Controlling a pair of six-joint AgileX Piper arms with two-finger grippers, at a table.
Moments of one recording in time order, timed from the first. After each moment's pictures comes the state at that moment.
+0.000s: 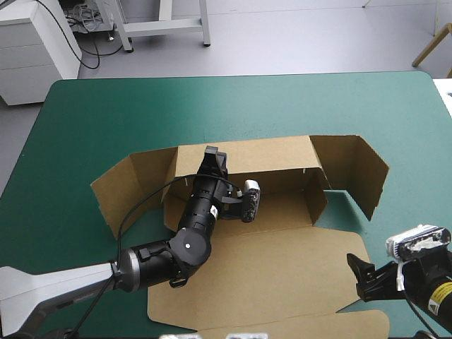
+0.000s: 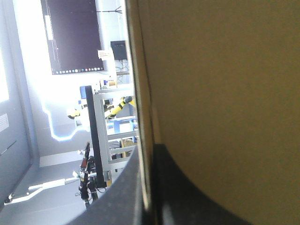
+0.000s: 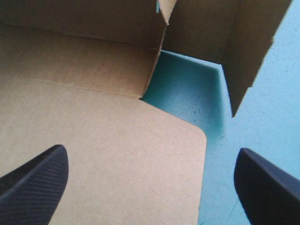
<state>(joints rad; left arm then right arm) -1.10 1.50 -0.92 1.70 0.81 -0.49 0.56 0.40 -0.65 -0.18 0.94 0.25</state>
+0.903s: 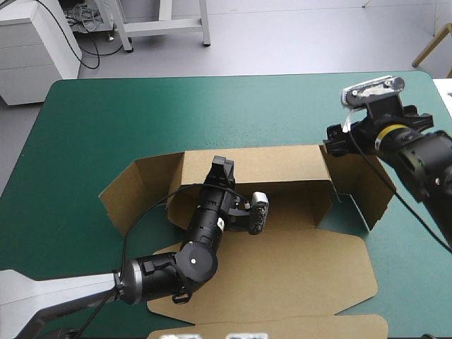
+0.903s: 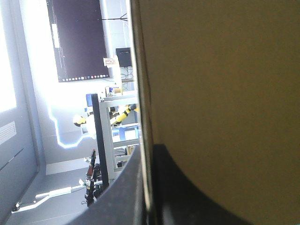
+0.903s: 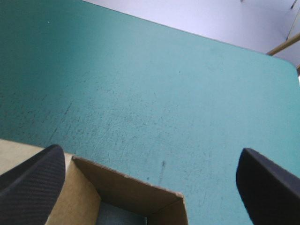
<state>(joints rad) -1.20 1.50 -0.92 1.69 0.87 -0.49 0.35 1.21 -1.35 -0.33 0.84 0.16</state>
